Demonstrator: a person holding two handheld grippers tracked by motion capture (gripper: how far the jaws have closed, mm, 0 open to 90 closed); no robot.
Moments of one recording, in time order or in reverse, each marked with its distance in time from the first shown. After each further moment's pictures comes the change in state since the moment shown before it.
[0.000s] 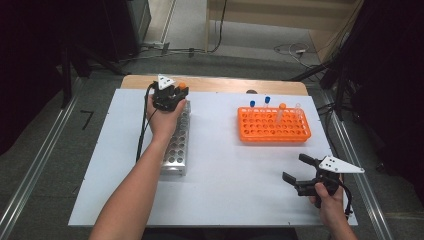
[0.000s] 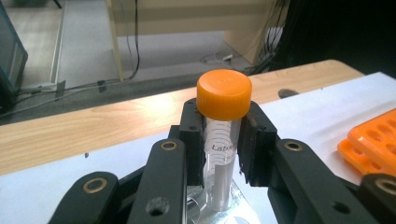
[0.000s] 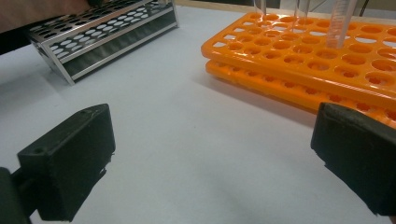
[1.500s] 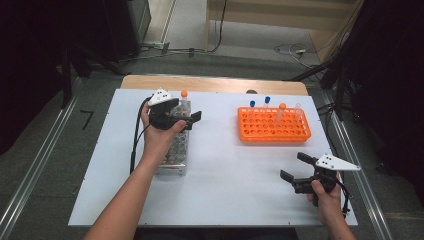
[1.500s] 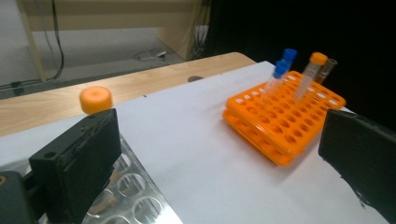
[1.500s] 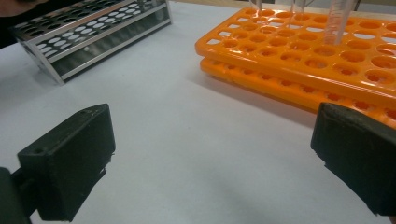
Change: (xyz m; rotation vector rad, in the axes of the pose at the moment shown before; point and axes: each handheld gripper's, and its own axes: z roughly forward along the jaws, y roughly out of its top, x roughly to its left) left arm -0.036 -0.010 -0.078 0.002 -0.299 0.002; right arm 0.000 0.003 0.008 0.019 -0.030 0.012
